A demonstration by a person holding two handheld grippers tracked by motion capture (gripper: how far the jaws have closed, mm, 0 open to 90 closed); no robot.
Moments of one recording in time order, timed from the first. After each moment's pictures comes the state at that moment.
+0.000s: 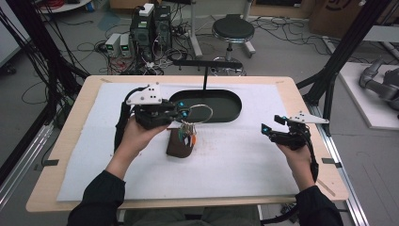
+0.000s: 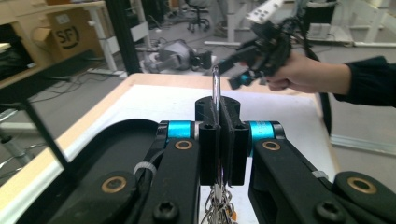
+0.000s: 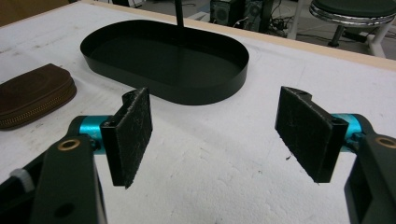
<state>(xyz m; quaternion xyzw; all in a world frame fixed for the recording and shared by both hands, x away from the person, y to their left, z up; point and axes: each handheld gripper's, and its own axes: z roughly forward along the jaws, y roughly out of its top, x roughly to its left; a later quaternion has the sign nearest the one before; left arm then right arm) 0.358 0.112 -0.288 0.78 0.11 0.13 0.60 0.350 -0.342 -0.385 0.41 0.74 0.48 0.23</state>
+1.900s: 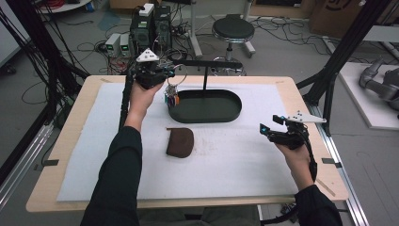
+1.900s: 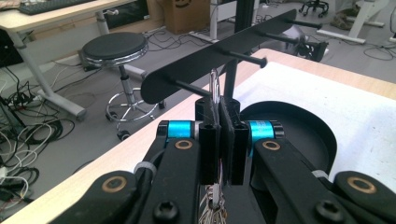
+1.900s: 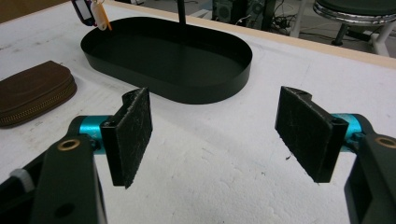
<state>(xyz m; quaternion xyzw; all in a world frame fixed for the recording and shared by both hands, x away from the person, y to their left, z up) 0.501 0.140 -0.309 0.76 0.30 0.23 0.53 0.353 -0.339 -0.387 0.41 0.74 0.48 0.23</state>
